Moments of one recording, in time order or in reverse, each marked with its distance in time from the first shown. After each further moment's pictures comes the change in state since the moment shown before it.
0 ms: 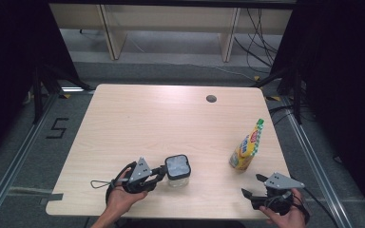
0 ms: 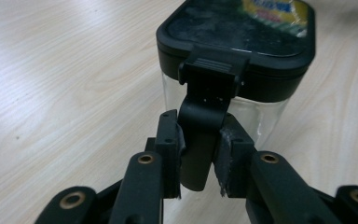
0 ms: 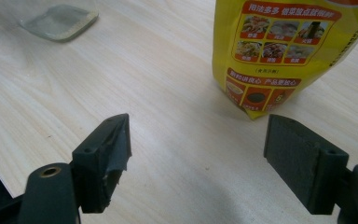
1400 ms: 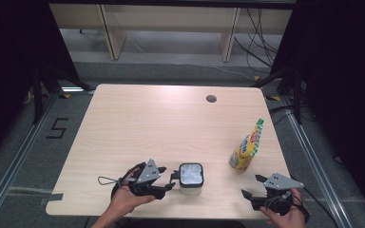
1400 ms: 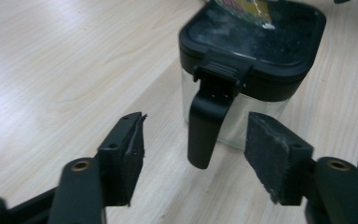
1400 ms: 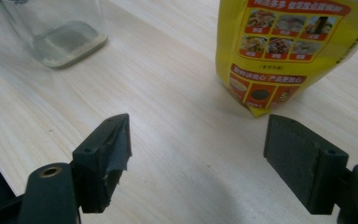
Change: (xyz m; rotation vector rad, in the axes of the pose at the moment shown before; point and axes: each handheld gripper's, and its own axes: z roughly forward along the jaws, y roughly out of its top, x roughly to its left) left arm -0.011 0.018 -0.004 0.031 -0.073 0.043; right arm -0.002 -0.002 0.001 0.008 0.018 -0.005
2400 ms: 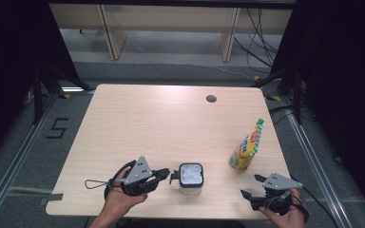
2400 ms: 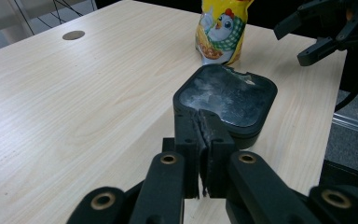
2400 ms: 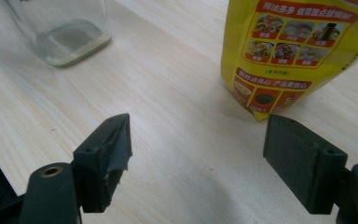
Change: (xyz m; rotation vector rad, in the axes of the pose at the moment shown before) left arm -0.010 0.020 -0.026 -0.120 0.002 -0.003; right arm 0.002 0.002 0.001 -0.001 -0.006 -0.042
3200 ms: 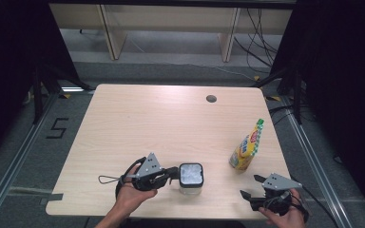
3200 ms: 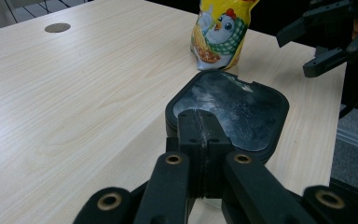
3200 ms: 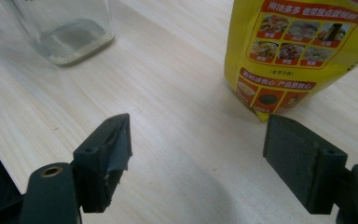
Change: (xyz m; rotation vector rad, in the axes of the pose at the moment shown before) left arm 0.003 -0.002 0.029 -0.030 -0.028 -0.069; right arm 0.001 0.000 0.000 0.000 0.007 0.005
